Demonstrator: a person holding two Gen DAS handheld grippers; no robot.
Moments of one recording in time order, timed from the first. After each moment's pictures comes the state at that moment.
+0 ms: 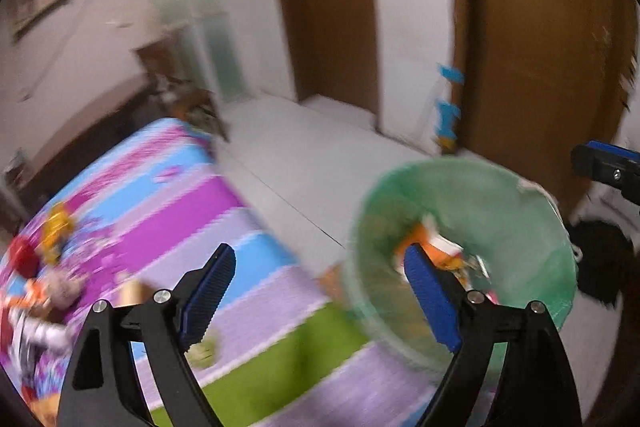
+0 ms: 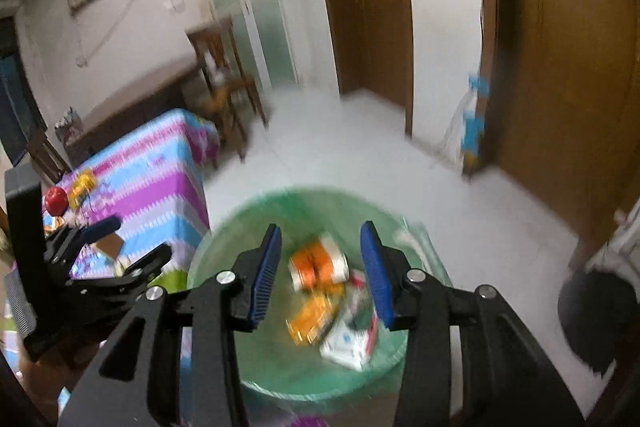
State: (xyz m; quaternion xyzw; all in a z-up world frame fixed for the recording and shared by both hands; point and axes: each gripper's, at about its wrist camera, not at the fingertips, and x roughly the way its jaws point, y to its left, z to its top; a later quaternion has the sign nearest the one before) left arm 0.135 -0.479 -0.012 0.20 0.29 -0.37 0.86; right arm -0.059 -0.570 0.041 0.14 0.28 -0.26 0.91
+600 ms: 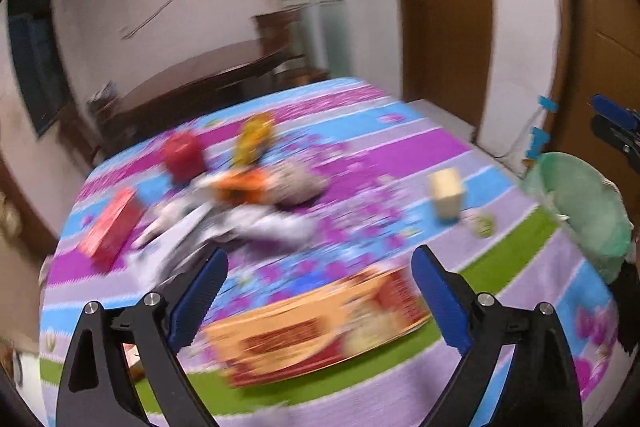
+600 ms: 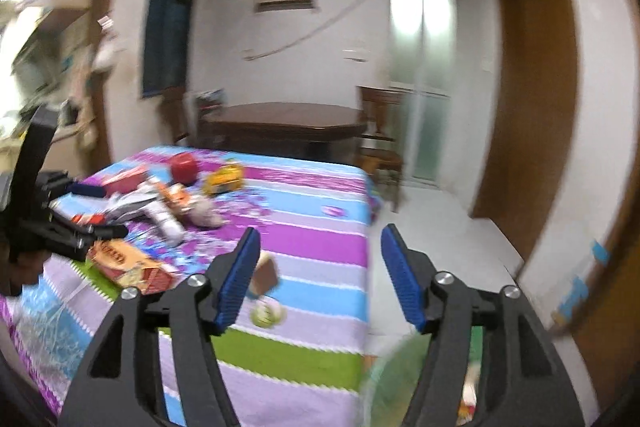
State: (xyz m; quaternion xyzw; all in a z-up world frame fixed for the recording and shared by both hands) left arm 0.202 -0.186 0.027 0.15 0.33 -0.22 0.91; right arm 0.034 -0.429 0.057 -0.06 0.18 0.01 0.98
